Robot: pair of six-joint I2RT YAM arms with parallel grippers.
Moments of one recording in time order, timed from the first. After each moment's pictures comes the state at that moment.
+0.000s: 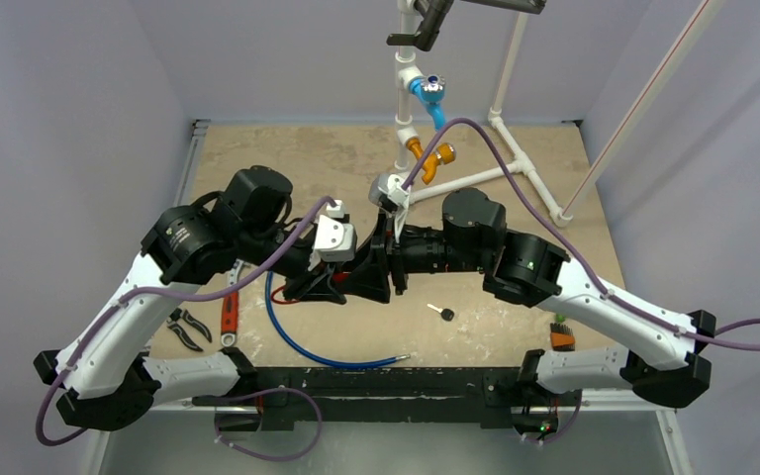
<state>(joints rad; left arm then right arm) -0.81 1.13 1.62 -1.25 0.72 0.42 1.11 1.18 1.39 -0.36 -0.36 0.32</state>
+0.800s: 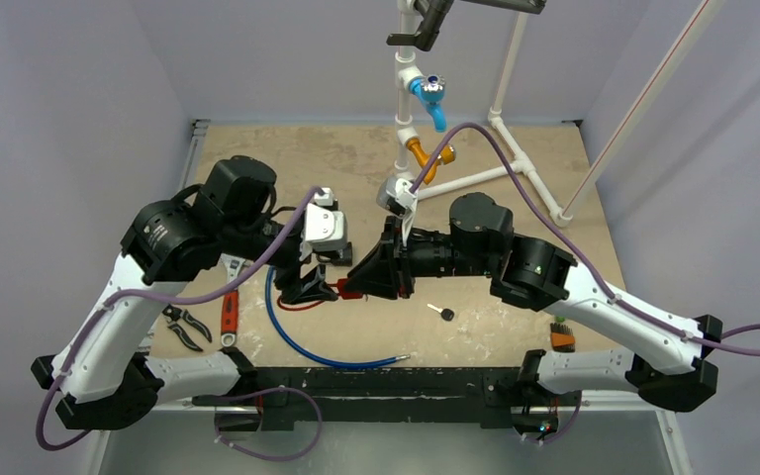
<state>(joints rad) -0.77 1.17 1.74 -1.31 0.63 0.45 1.11 1.15 1.35 -0.37 -0.36 0.34</state>
